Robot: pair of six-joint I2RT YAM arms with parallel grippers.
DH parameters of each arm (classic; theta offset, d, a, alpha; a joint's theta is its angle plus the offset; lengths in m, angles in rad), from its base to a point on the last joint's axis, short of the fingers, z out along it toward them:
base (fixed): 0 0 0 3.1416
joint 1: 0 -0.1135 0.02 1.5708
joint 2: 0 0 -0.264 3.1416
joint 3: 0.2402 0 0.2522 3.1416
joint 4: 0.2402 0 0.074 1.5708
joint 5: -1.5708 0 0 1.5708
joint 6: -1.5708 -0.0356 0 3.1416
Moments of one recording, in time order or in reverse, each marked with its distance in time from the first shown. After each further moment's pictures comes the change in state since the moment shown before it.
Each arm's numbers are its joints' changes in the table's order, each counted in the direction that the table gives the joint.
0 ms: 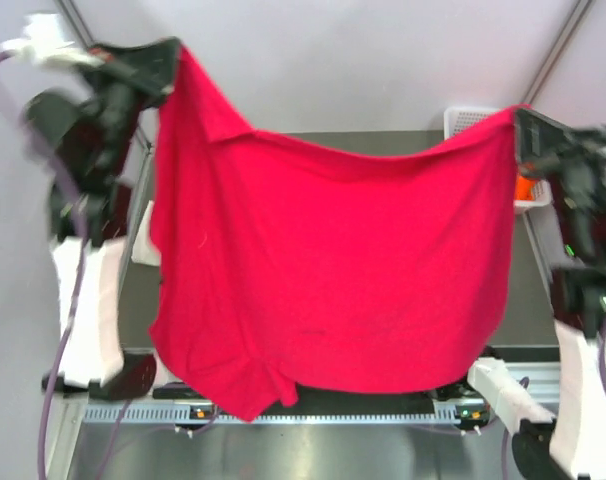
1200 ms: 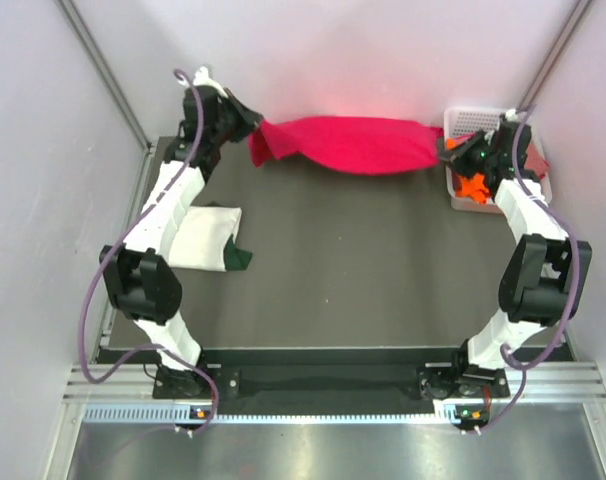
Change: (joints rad) left arm 0.041 0.492 -0.252 -0.093 -0.047 -0.017; right arm 0.180 0.887 -0.142 -0.127 0.310 -0.207
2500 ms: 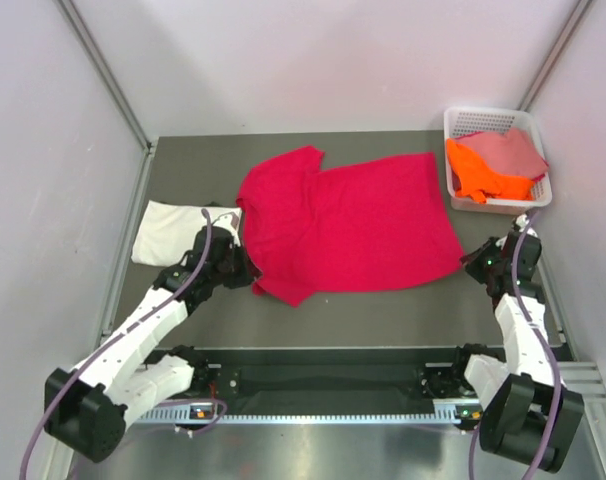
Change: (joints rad) left arm 0.241 -0.841 -1.086 0.272 0.050 -0.109; right arm 0.168 -0.796 -0.872 0.163 -0.216 0.276
